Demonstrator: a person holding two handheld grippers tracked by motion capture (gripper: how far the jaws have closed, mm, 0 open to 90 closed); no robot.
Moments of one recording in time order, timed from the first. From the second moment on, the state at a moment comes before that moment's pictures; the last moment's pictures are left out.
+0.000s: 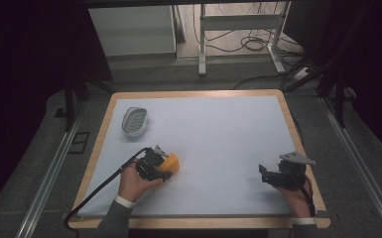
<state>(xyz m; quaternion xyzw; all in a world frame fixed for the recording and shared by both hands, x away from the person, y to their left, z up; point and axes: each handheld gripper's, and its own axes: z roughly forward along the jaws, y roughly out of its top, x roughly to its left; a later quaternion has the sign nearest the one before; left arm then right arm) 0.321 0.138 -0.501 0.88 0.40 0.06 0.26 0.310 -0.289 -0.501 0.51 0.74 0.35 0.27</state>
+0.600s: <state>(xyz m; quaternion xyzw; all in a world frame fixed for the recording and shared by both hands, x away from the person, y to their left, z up) 0.329 0.160 -0.480 0.86 0.42 0.07 0.29 0.311 -0.289 -0.502 0.51 0.74 0.35 0.27</state>
